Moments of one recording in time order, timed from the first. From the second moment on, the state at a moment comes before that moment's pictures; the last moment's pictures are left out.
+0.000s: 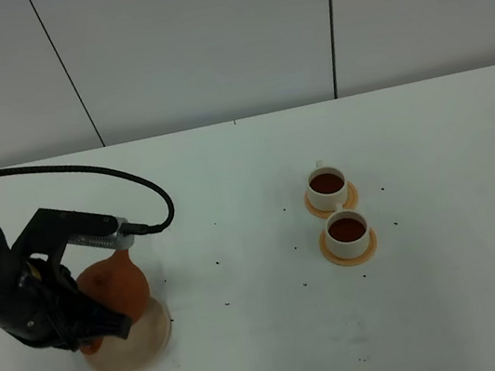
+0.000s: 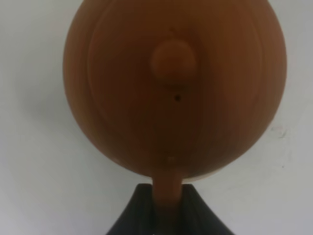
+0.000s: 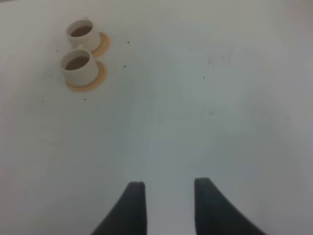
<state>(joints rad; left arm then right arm) -0.22 1.62 -0.91 0.09 0.61 0.11 -0.05 -0.01 -0.49 0.26 1.08 -0.12</state>
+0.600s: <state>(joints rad) -0.22 1.62 -0.76 0.08 0.46 -0.02 -0.05 -0.01 -0.49 0.26 1.08 -0.12</state>
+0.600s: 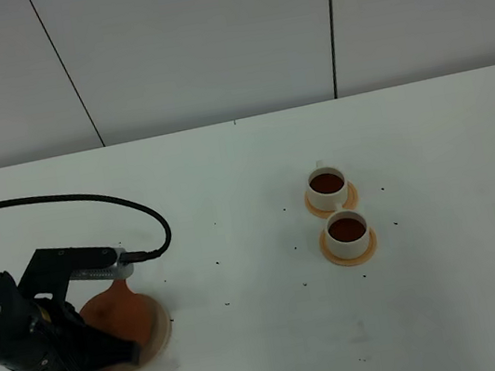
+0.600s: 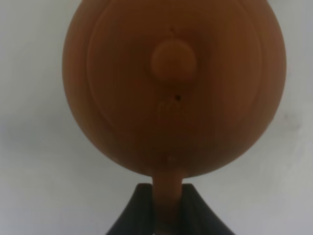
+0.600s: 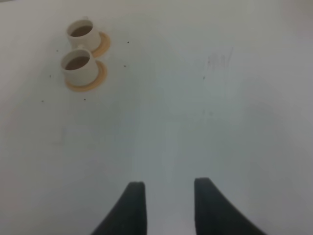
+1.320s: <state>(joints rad) -0.22 1.62 -0.75 0.08 0.43 -0.07 -0.05 -0.01 -0.49 0.26 1.08 -0.12</state>
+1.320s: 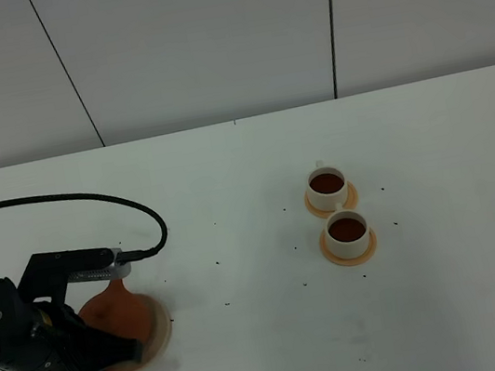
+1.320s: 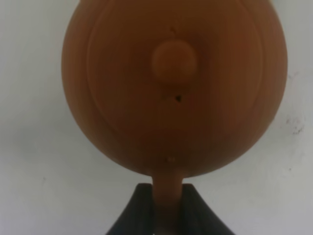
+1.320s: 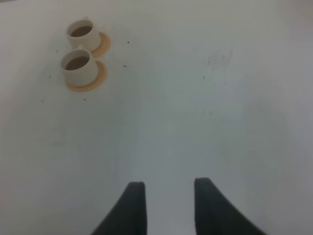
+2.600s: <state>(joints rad) -0.06 1.00 -0.74 0.11 1.08 -0.10 -0.05 -0.01 -0.49 0.26 1.08 -0.12</state>
